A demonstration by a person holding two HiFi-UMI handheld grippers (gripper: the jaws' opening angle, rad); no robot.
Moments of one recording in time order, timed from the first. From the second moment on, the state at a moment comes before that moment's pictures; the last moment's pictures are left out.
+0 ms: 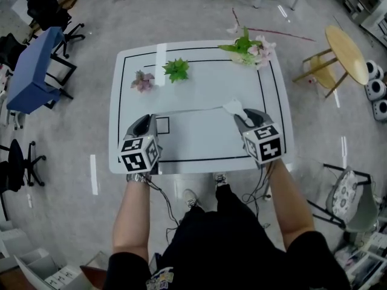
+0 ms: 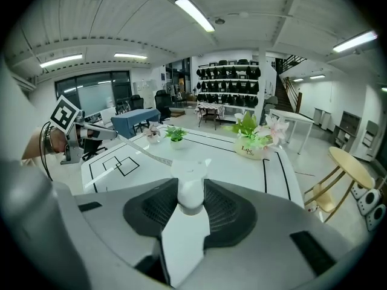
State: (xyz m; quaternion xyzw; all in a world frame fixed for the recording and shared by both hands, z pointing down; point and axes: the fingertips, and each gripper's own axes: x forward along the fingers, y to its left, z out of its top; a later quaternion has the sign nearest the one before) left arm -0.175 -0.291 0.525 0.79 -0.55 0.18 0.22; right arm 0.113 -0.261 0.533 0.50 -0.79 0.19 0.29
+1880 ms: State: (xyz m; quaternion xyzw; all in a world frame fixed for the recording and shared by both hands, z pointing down) left arm -0.203 -0.326 0.654 0.73 -0.56 0.26 0.29; right arm 0.077 -0.305 0.658 0.46 -0.78 0.22 0.36
